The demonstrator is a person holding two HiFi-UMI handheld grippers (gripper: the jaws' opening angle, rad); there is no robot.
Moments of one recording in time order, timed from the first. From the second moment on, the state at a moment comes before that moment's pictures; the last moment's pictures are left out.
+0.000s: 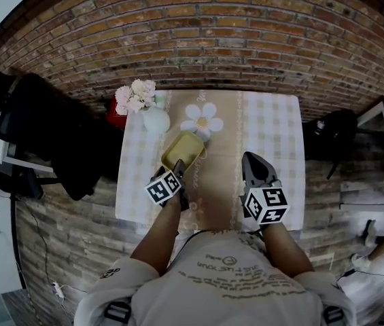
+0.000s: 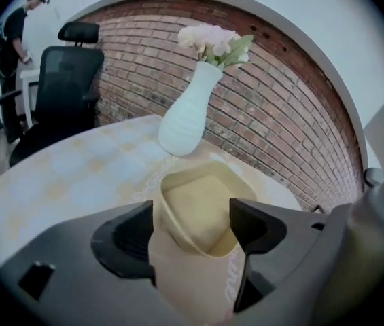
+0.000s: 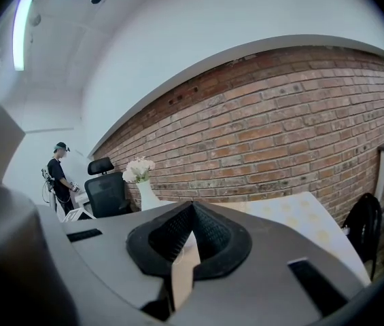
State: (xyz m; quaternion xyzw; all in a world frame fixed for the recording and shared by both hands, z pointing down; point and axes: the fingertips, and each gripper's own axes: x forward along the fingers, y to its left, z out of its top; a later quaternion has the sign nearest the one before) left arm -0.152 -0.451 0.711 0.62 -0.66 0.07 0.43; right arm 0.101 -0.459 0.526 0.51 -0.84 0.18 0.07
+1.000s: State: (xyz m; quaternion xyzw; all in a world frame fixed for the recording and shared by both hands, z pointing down) left arm -0.174 -0.385 0.529 0.75 -0.64 0.09 0.14; right arm -0.011 -0.402 0.484 0.47 -0.87 0.13 0.05
